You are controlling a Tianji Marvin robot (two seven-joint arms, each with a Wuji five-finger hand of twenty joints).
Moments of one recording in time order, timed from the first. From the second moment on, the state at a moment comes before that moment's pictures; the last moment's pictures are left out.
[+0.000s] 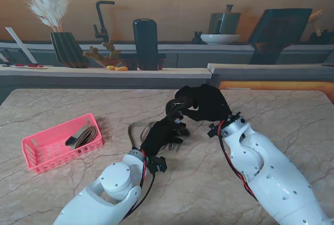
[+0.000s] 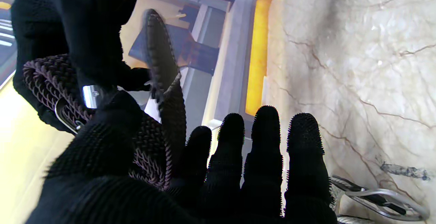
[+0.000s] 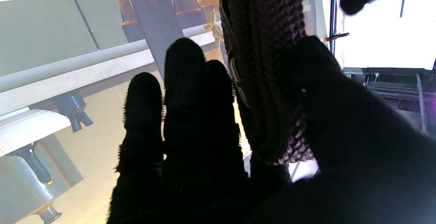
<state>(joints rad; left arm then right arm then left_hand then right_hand) 1.44 -1.29 -0.92 -1.52 -0.49 -0.08 0.12 -1.37 -1.12 1.16 -1.52 -0.89 -0.44 -0.42 0.74 -0.29 0.28 -0.07 0.38 0.25 0.41 0.41 0.62 0.23 0.33 0.35 0.56 0.26 0.45 0.48 0.26 0.28 0.91 0.45 0.69 -0.72 0.78 -0.24 0.67 -0.15 0.79 0.32 1.08 0.07 0.61 0.41 1.15 0.02 0.71 0.73 0.67 0.13 0.95 0.63</state>
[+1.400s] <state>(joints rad) 1.49 -1.35 -0.94 -1.61 -0.94 -0.12 0.34 -1.31 -1.10 1.03 -1.37 -1.02 -0.51 -0.52 1.10 -0.08 -0.07 -0.06 0.23 0.29 0.58 0.49 0.65 0.22 0.37 0.35 0.65 0.22 0.51 0.47 0.38 0.23 0.96 0.44 0.78 -0.71 0.79 -0.24 0.57 -0.40 0.79 0.29 1.08 0.05 0.61 0.37 1.15 0.00 0.69 0.71 0.67 0.12 0.95 0.60</state>
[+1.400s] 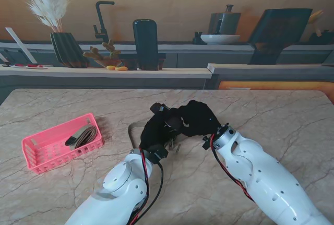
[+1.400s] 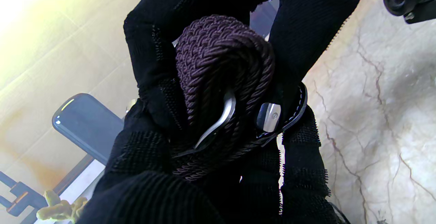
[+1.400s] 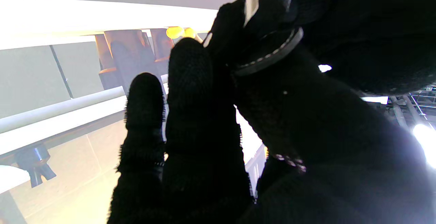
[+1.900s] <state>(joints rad) 1.50 -1.36 -0.97 -1.64 -0.78 -0.10 0.39 -1.43 -1.10 1.11 -1.48 -1.01 -0.46 -0.47 1.18 -0.18 -0.10 -0.08 0.35 0.28 0.66 0.50 0.72 0.23 0.38 0.33 0.68 0.24 0.52 0.47 0.39 0.26 0.96 0.44 0.47 -0.66 0.86 -0.13 0.49 -0.34 0.59 0.41 0.79 0.07 0.60 0.37 0.92 0.01 0.58 0.66 0.53 0.12 0.90 0.60</state>
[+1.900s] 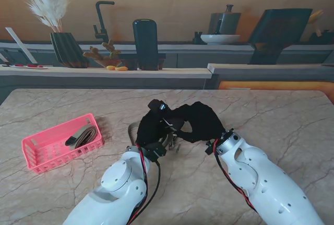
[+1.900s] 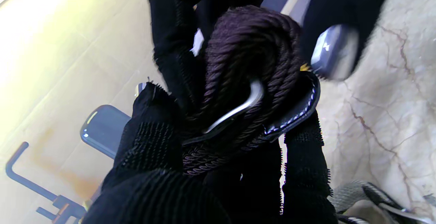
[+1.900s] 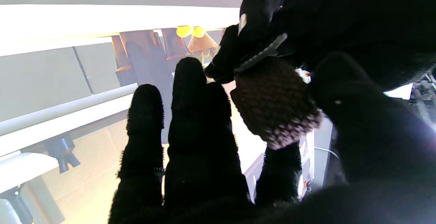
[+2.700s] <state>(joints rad) 1.65 -1.20 -1.34 -1.86 0.14 0.03 0.07 -1.46 -1.13 1.11 -1.46 -0.95 -0.33 -0.63 1.20 -0.27 -0.09 -0.09 0.46 0.26 0.68 0.49 0.66 0.19 0.37 0.35 0.44 0.23 0.44 0.47 0.11 0.28 0.89 0.44 0.41 -0.60 0.84 -0.13 0.52 -0.20 0.68 0.54 0.73 0.09 0.59 0.37 0.86 0.02 0.59 0.65 0.49 0.12 0.88 0.63</state>
